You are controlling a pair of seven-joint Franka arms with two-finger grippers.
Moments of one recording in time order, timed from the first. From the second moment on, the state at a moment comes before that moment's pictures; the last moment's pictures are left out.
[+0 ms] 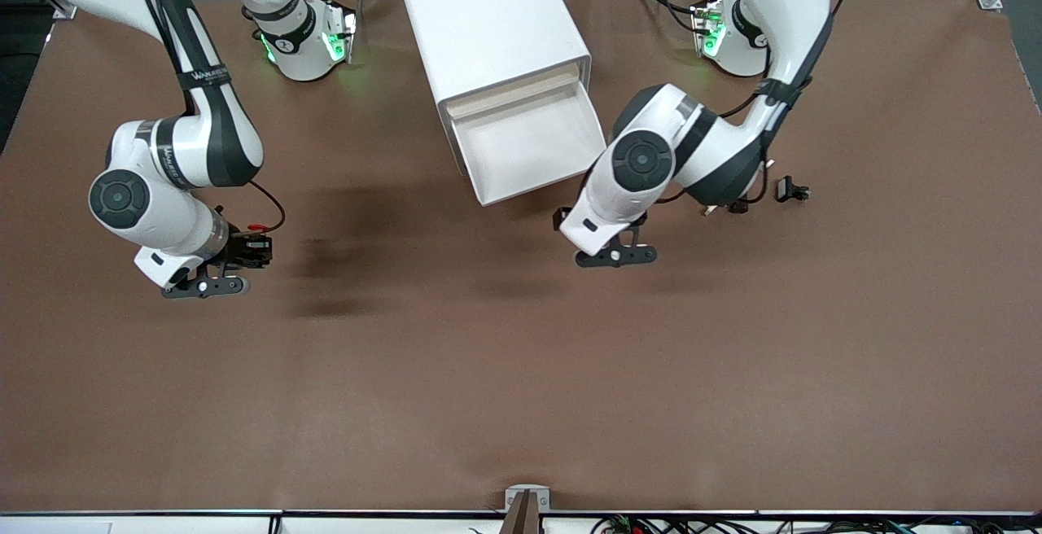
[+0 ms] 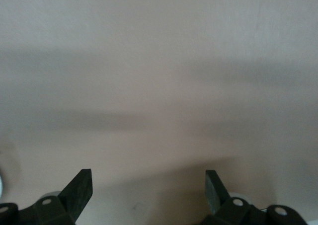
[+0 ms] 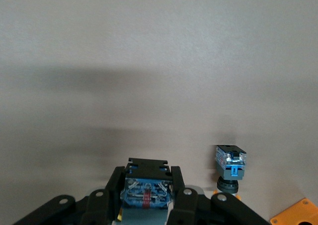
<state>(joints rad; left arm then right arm) -0.38 0.52 -0.31 -1.63 0.01 2.02 -0.75 0.09 0.28 -0.05 -2.07 -0.06 2.26 0.01</state>
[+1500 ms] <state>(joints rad) -0.43 0.54 -0.41 -1.68 -0.10 2.00 -0.86 0.01 0.45 -0.04 -2.17 -0.06 2.59 -0.08</state>
